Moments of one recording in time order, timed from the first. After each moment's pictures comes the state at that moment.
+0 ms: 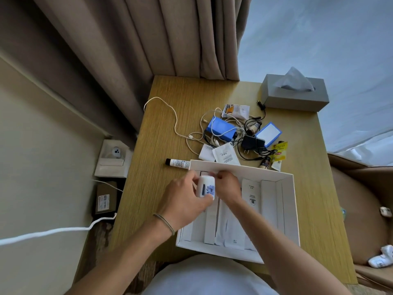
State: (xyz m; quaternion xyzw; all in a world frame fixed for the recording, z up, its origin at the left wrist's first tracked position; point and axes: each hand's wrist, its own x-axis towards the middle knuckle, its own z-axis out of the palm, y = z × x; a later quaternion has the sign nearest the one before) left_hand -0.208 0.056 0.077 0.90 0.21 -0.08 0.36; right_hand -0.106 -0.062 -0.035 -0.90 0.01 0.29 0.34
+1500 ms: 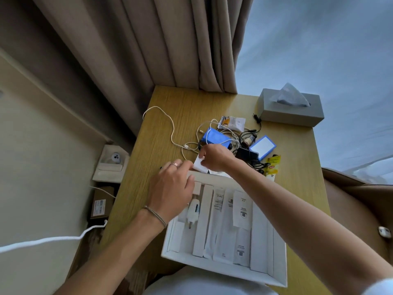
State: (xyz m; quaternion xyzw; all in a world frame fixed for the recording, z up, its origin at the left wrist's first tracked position) left_hand -0.175 0.062 0.089 0.98 0.12 0.08 0.16; right_hand 0.006 -0.024 0.027 -0.90 -0.32 0.28 0.11
